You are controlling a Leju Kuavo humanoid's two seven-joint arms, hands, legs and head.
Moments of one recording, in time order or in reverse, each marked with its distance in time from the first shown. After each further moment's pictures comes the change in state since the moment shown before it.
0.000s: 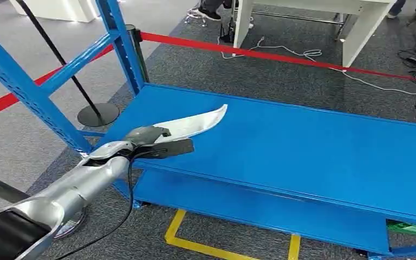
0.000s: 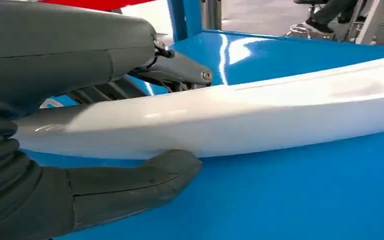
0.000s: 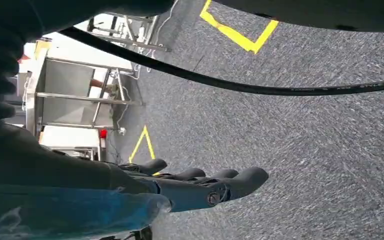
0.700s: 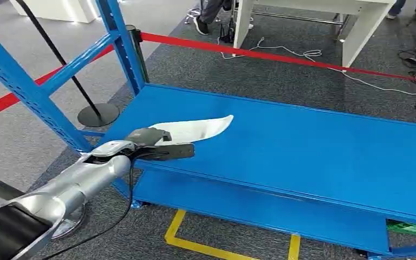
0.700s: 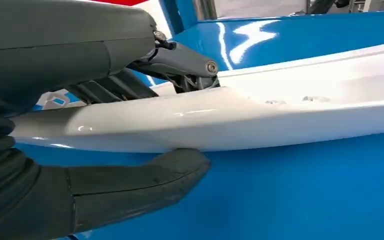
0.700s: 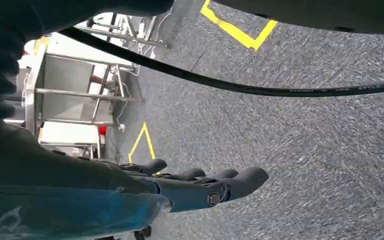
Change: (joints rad) left arm -0.049 -0.003 -0.074 0.081 -0.036 -0.081 0.021; right arm 0.000 0.000 0.020 0.000 -0.001 0.000 0.002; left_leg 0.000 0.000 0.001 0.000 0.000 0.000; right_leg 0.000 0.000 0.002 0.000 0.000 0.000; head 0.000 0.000
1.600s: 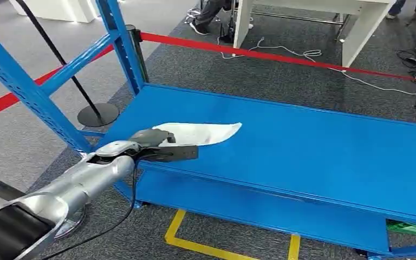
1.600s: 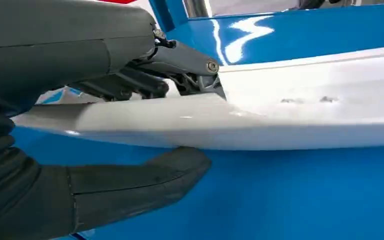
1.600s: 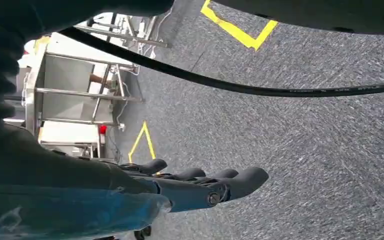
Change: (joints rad) left arm -0.004 -0.014 -0.014 0.000 -0.005 -0.032 0.009; right arm 0.000 0.000 0.004 0.000 0.001 0.001 -0.002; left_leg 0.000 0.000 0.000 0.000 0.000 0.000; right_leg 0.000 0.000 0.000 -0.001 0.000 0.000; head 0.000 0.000
